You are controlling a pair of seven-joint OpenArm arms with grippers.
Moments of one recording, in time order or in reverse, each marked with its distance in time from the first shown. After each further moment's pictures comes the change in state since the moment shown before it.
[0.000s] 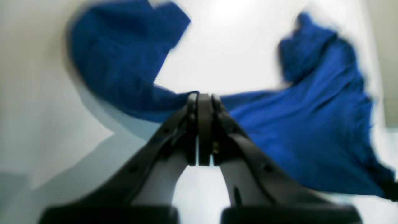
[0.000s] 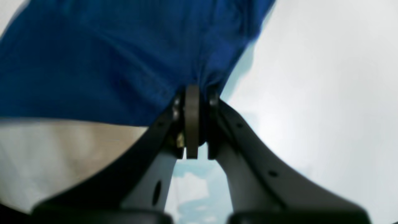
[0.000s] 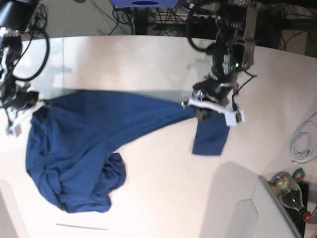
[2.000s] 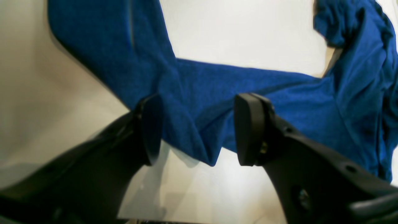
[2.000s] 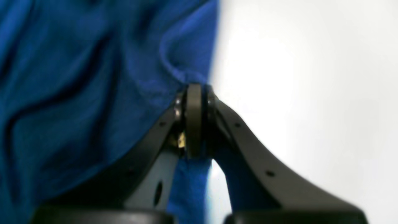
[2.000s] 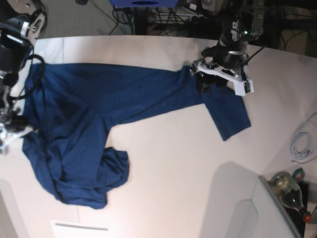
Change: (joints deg) left arm 12.3 -2.7 -1.2 8.0 0.0 0.0 -0.3; right arm 17.7 3.5 6.2 -28.1 -20.3 0.0 23.6
